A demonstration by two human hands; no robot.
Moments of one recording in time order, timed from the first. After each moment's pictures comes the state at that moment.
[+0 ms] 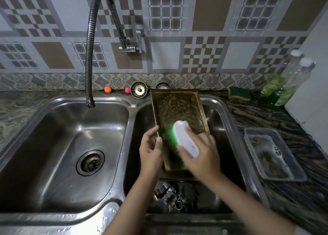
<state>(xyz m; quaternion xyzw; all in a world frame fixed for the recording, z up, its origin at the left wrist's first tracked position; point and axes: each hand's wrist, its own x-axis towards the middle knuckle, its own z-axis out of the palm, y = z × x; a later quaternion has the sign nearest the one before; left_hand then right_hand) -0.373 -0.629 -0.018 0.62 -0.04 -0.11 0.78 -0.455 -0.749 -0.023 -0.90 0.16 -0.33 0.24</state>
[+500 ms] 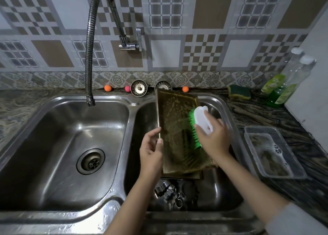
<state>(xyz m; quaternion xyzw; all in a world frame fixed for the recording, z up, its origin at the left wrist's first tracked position) -0.380 -0.623 -0.019 0.65 -0.09 -0.10 0.75 -0.431 -0.800 -0.023 -0.85 0.30 -0.33 0.29</state>
